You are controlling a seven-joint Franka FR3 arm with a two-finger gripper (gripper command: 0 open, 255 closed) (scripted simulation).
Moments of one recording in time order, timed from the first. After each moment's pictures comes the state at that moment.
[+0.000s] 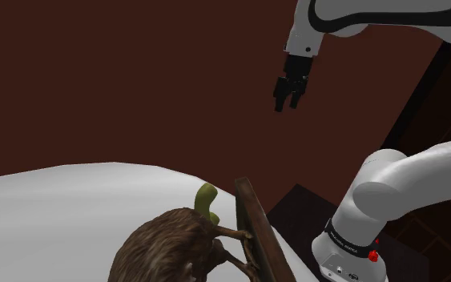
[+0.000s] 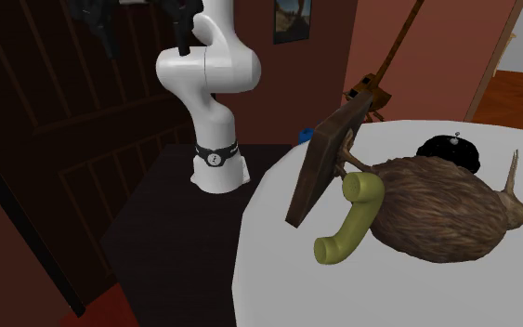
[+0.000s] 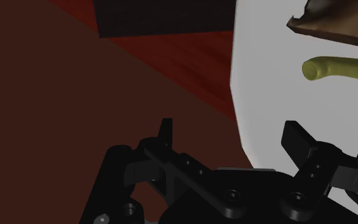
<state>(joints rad) 0.00 -0.77 -0.06 -2.39 0.00 1.60 0.01</state>
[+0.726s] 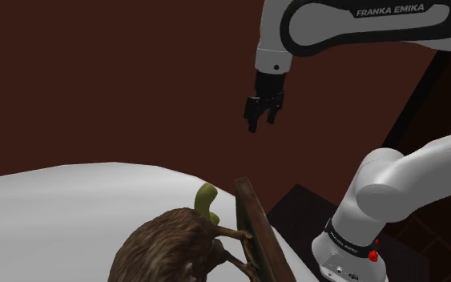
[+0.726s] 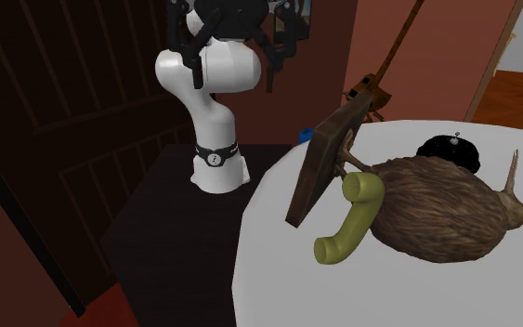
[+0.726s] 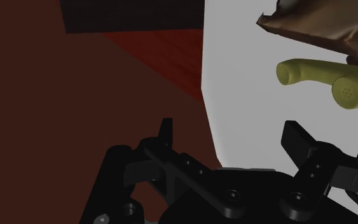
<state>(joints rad) 0.08 -0.69 0.17 -2.43 0.08 1.71 0.23</state>
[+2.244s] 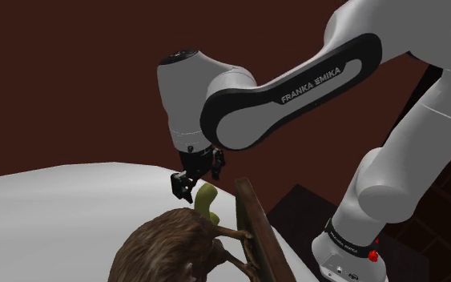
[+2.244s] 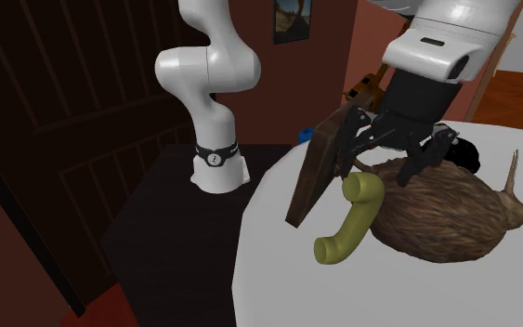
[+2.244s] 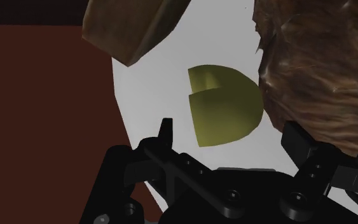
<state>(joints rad) 0.13 -0.15 0.64 -2.27 -0.03 1.98 0.78</state>
